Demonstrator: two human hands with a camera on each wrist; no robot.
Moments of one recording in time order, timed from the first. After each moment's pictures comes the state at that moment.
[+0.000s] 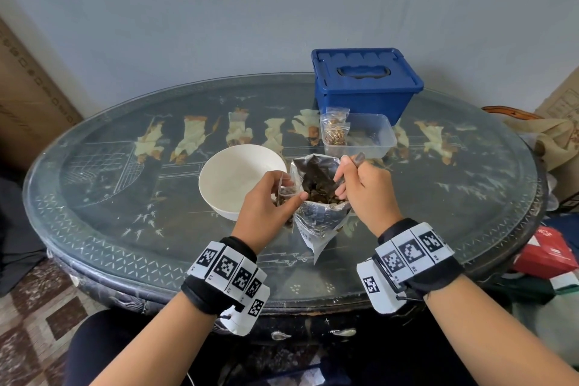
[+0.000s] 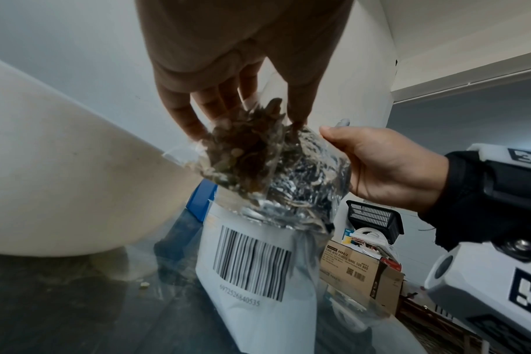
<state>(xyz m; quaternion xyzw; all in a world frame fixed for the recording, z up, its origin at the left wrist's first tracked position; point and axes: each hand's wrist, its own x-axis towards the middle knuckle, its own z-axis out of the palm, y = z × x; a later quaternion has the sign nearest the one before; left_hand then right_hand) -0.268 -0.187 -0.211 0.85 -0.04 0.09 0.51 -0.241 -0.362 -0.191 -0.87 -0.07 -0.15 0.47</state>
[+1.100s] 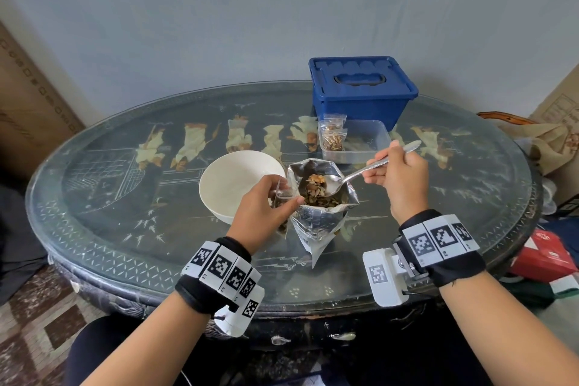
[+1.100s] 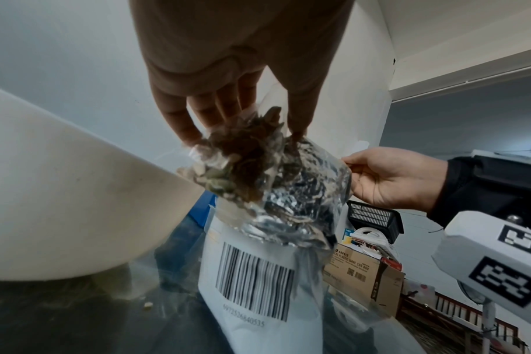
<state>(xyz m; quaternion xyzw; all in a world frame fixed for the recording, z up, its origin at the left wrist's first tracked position) -0.267 -0.182 -0.204 0.87 -0.04 0.07 0.49 -0.231 -0.391 -0.164 -0.71 0.13 -0.15 0.68</state>
